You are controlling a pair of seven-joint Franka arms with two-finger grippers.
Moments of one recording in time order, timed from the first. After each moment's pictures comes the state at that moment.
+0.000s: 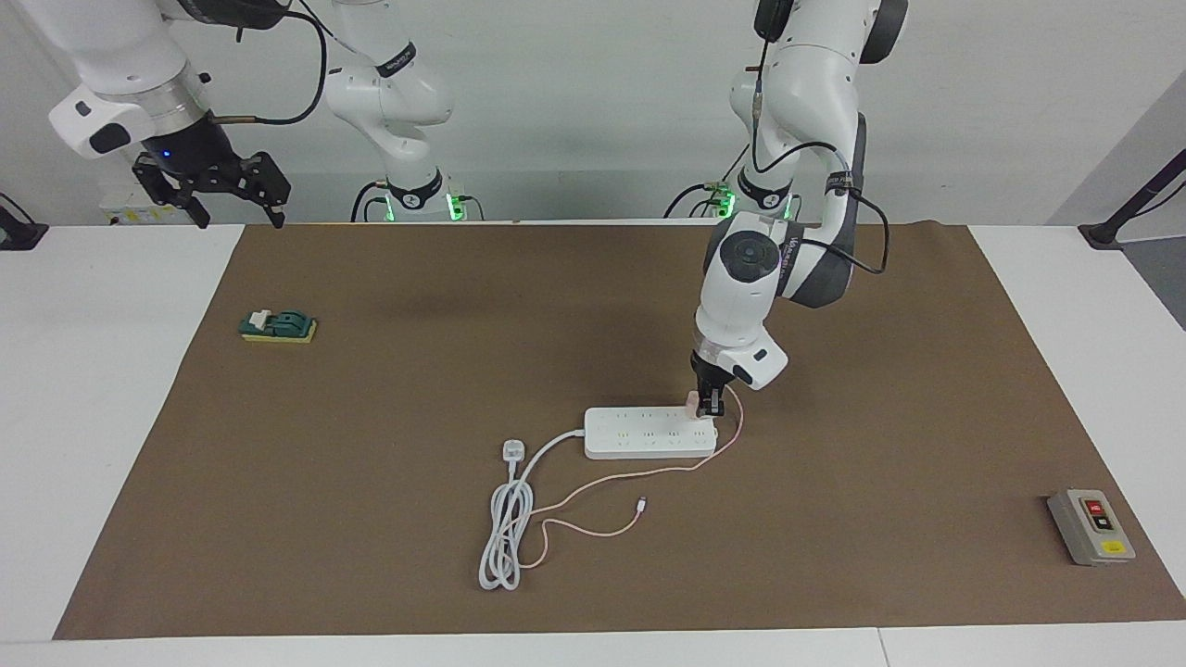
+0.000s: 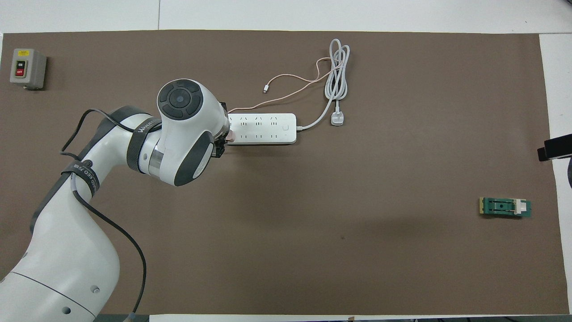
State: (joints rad) left arm -0.40 0.39 -0.09 -1.78 0.07 2.22 -1.91; right arm -0.10 -0.07 -0.01 -1.60 -0.03 1.47 -0.11
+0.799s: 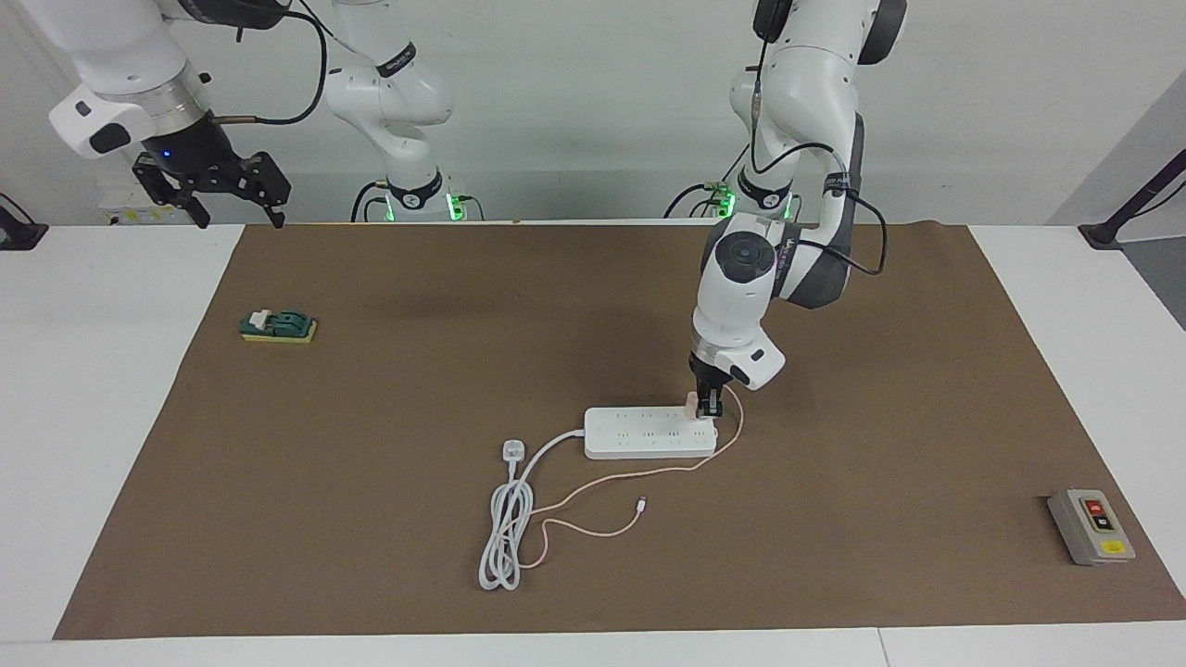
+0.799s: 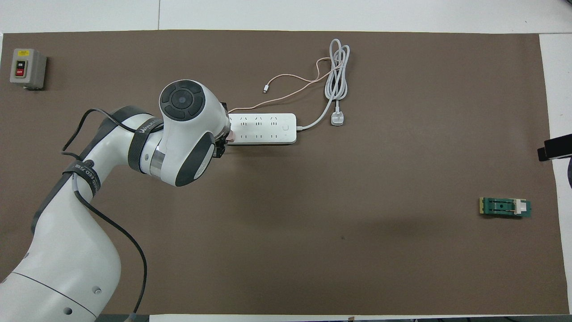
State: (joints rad) left arm -0.41 0.39 -0.08 -1.78 0.08 2.22 -1.92; right arm -0.10 -0.07 -0.01 -1.60 -0.03 1.47 -0.11
